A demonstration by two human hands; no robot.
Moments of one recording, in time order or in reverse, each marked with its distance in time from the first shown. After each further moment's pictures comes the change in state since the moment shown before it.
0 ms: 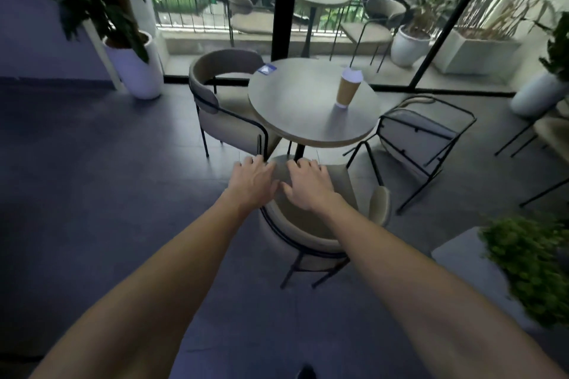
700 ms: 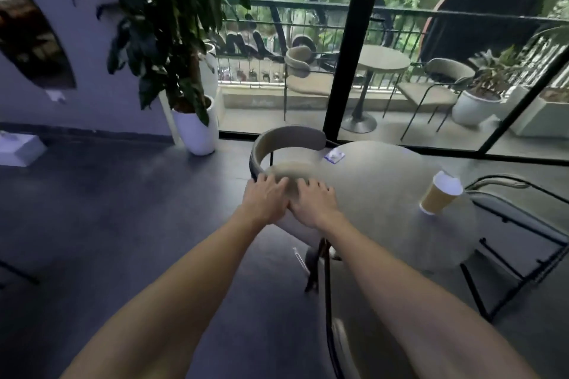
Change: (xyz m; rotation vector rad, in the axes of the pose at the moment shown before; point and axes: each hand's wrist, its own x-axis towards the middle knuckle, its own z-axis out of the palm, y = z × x) left_hand 0.234 -0.255 -0.098 -0.017 -0.001 -0.144; right_hand 0.349 -0.125 -0.085 0.067 0.030 -0.039
